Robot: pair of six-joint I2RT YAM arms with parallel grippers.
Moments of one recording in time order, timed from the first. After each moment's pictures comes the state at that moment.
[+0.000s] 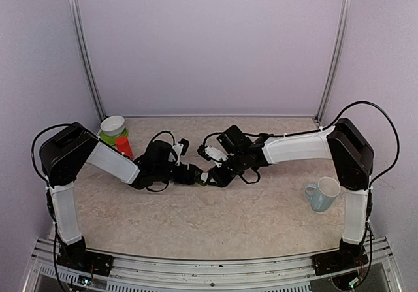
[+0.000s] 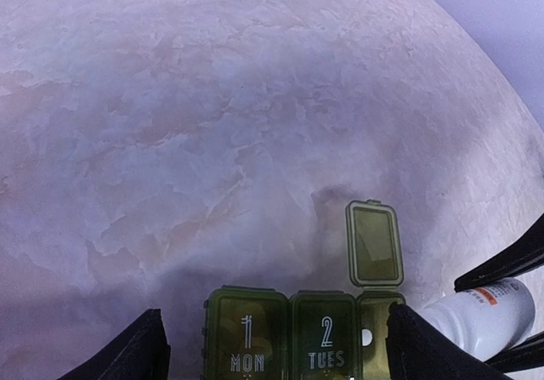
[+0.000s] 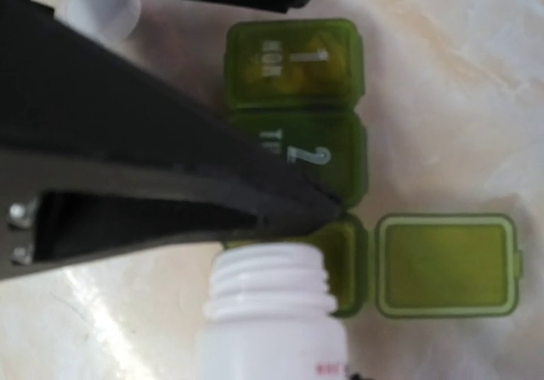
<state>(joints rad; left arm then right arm) -0.67 1.96 0.89 0.51 0.15 -0.30 0.86 2.02 1.39 -0.29 -0.18 -0.03</state>
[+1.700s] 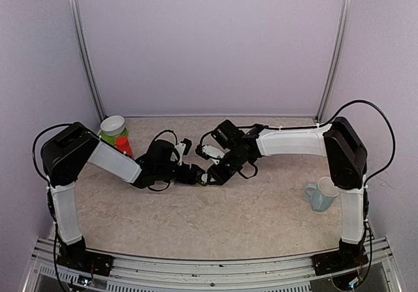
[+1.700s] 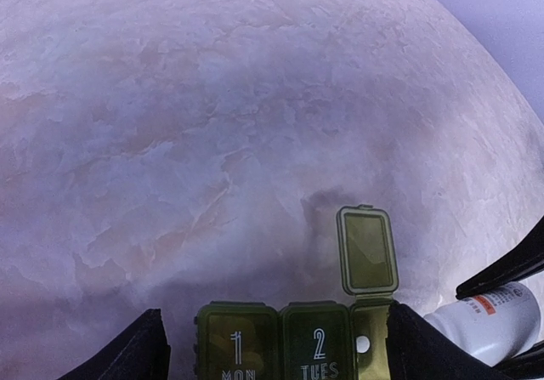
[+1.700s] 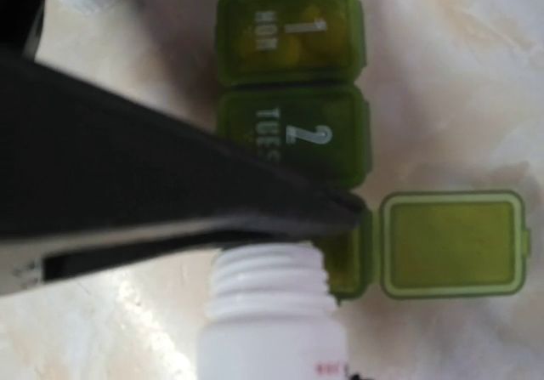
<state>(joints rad) -0.68 1.97 0.92 0.48 0.15 -0.28 0.86 2.08 1.56 -0.53 -0.18 -0.02</state>
